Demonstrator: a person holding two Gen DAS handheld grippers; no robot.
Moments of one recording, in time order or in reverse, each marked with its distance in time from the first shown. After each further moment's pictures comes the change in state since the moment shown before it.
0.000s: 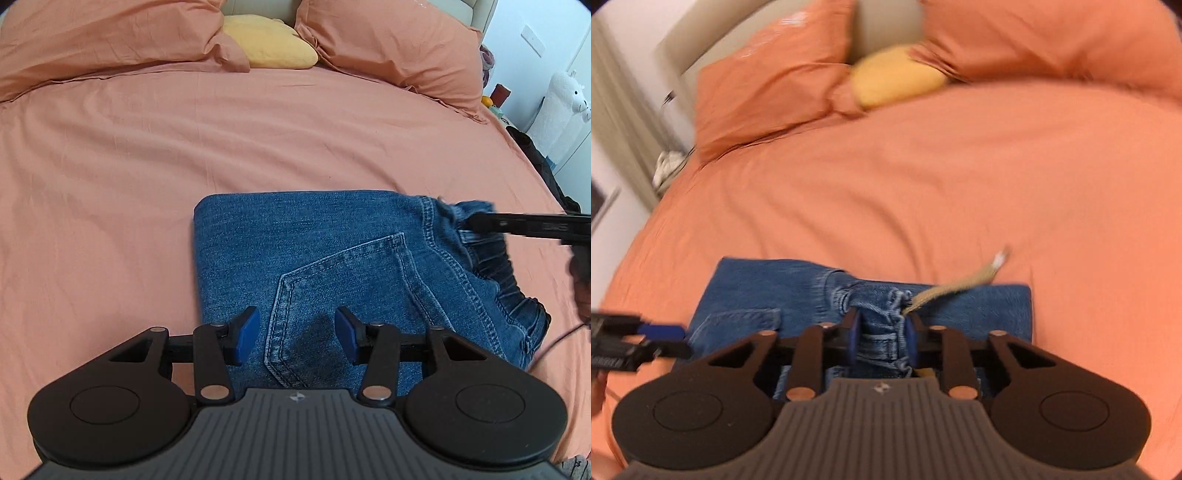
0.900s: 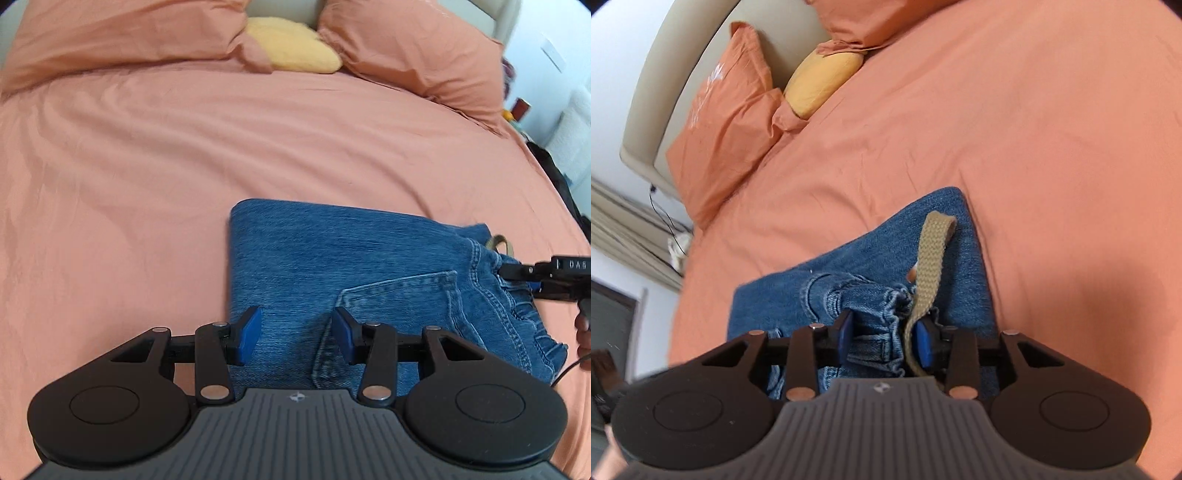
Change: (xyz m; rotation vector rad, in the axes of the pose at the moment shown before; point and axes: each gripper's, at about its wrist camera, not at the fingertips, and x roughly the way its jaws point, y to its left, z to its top) left arm 0.013 0.005 -0.005 -0.080 -0.024 0.050; right arm 0.008 -0.080 -0.061 0.471 0.011 0.156
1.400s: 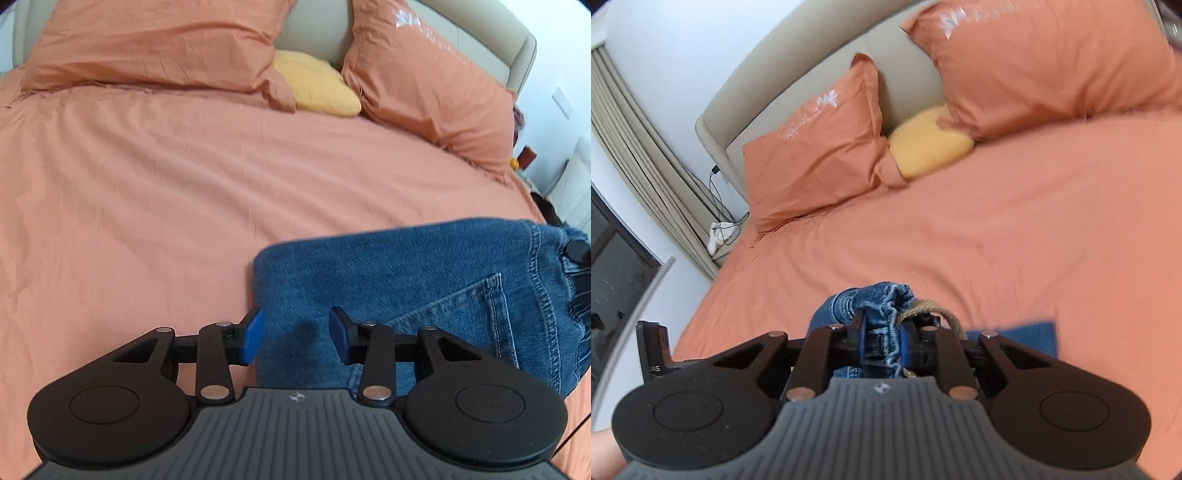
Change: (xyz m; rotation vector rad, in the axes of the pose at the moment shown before) left arm -0.018 0.016 0.020 -0.078 -0.119 -0.008; right arm -0.065 0.124 0.021 -0.348 -0.162 0.037
